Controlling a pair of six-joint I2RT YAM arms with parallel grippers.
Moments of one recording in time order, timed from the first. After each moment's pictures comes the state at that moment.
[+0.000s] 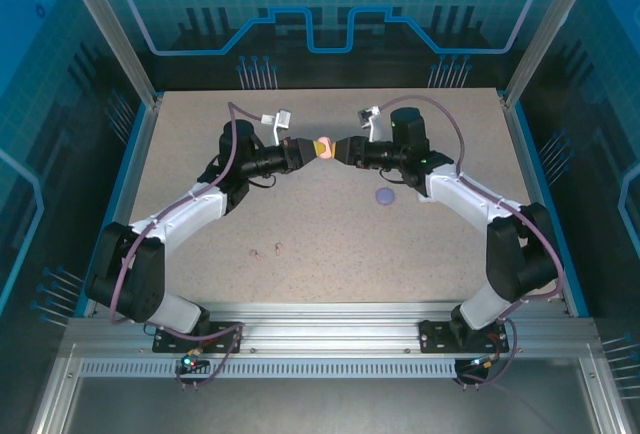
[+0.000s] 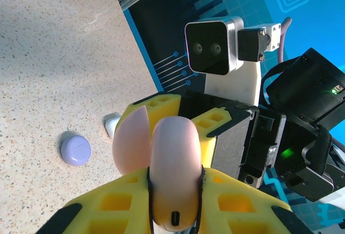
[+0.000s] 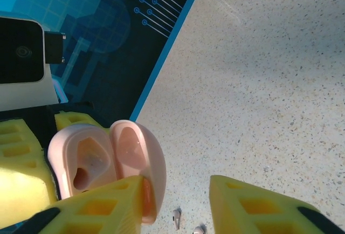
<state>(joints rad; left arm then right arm) -0.34 1.48 0.95 0.33 0.76 -0.90 0.40 1.61 1.13 0.04 -0.72 0.63</state>
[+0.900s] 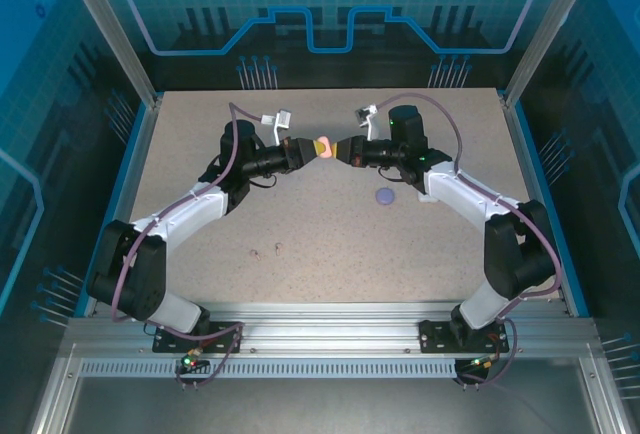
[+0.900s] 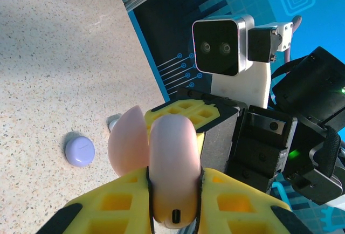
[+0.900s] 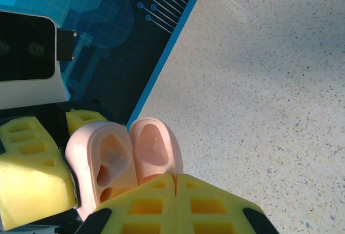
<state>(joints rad) -0.34 1.49 0.95 0.34 0.74 -0.90 0.40 1.62 1.15 0.02 -0.74 0.61</state>
